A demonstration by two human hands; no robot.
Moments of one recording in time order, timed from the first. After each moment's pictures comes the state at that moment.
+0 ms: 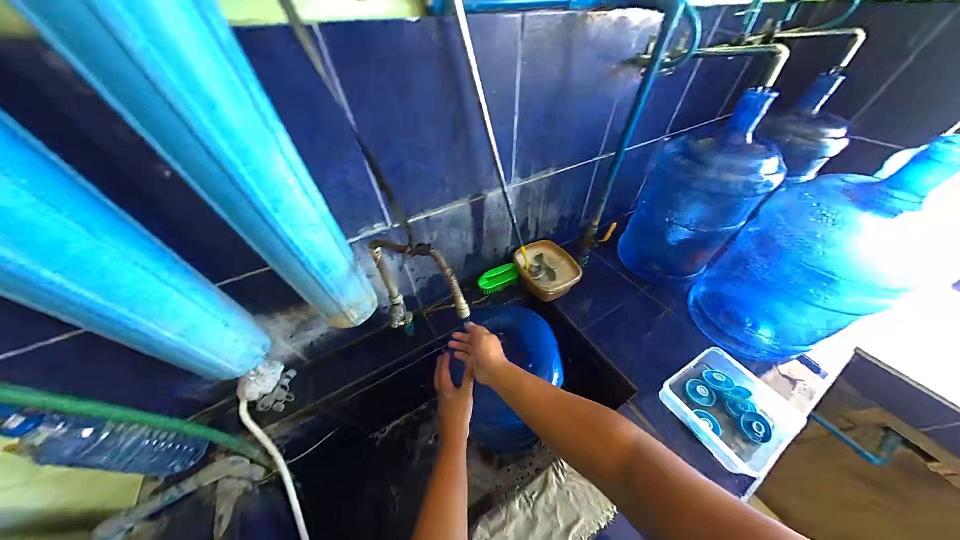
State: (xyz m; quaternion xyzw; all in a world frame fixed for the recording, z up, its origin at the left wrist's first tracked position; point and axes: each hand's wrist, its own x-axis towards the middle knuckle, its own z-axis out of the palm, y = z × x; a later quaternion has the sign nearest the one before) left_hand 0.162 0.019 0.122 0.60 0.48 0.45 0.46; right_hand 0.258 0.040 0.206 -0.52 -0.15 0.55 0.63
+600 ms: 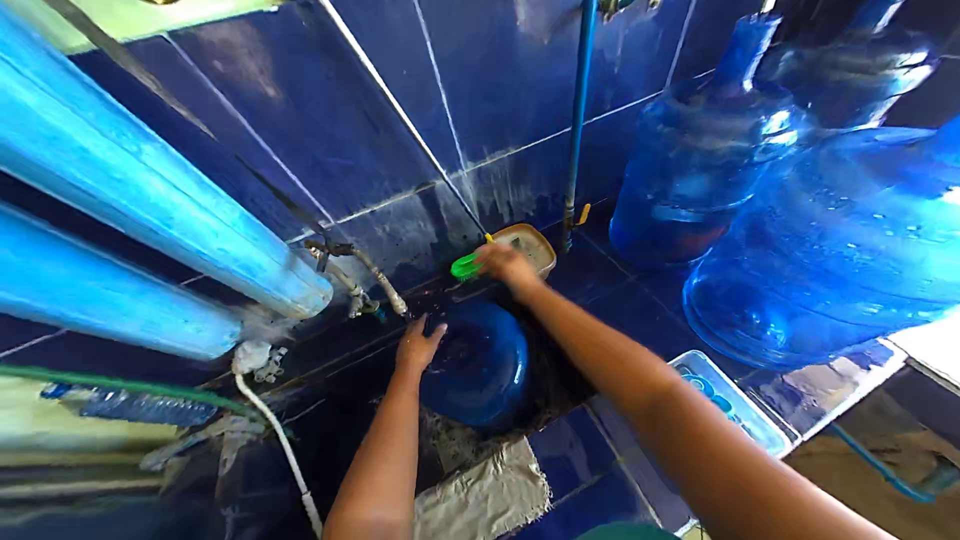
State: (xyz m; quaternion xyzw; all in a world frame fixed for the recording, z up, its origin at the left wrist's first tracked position) left_hand 0.229 0.062 0.187 0.75 0.60 0.11 0.27; right_hand 0.486 0.019 0.255 -0.49 -0.45 0.45 0.59
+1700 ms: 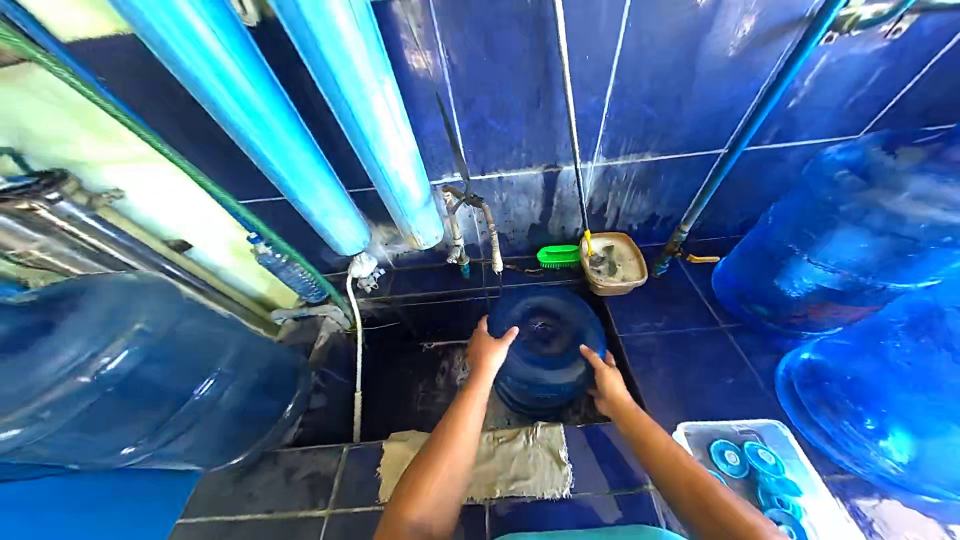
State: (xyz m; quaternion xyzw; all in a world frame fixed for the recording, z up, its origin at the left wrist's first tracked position) left_hand 0.211 -0.039 0.176 0.55 0.70 0.28 0.35; right_hand 0.428 -0.128 0.141 -0.61 -0.17 0.56 0.54
